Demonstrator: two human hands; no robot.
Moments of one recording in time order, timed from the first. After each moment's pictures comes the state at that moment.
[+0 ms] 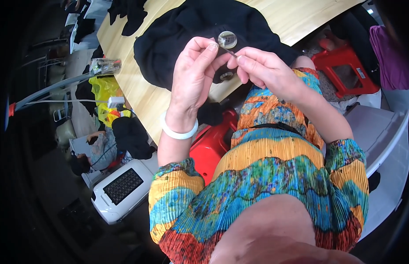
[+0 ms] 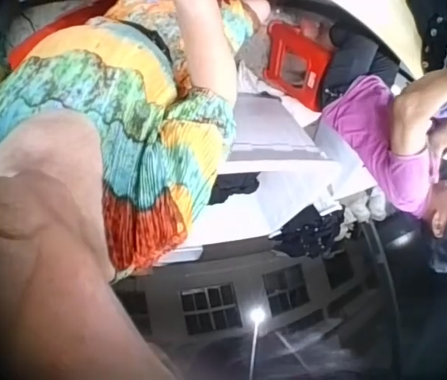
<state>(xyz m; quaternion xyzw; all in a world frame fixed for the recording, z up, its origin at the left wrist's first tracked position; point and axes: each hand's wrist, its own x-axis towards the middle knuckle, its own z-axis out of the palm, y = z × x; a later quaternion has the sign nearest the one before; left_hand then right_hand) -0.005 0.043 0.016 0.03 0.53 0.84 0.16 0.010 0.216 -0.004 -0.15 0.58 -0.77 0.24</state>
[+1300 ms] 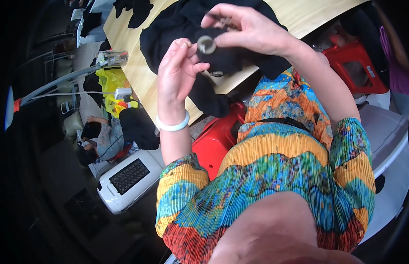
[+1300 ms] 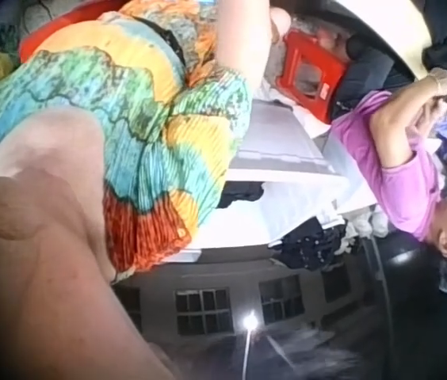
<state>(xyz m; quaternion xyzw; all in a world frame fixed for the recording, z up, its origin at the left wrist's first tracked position) -0.010 -0.011 0.004 0.01 0.47 0.86 0.18 -0.055 0.191 -0.010 -0.33 0.62 -0.70 0.13</state>
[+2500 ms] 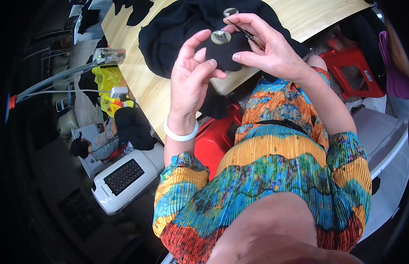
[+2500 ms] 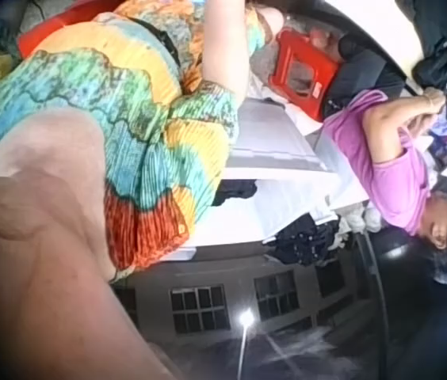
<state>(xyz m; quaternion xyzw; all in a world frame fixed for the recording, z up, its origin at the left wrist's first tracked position) 0.016 0.023 0.017 0.04 0.57 0.81 0.13 -0.018 0.204 -0.018 -0.27 0.65 -0.71 0.04</state>
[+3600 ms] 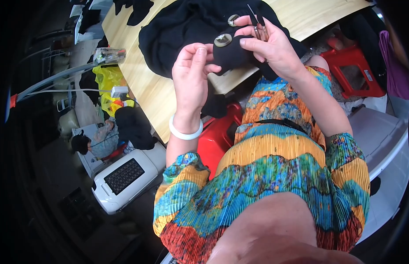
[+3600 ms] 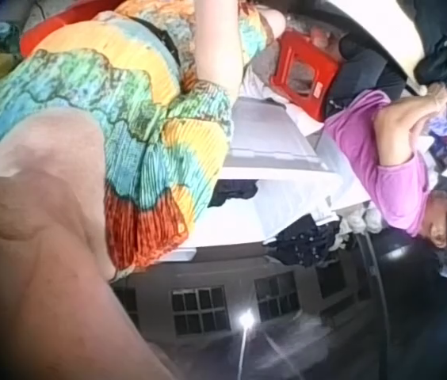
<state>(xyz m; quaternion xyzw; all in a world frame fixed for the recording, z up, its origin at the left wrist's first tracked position) 0.016 0.026 -0.006 -0.02 0.60 0.80 0.00 -0.016 0.200 -0.035 -0.11 0.56 -0.82 0.10</state>
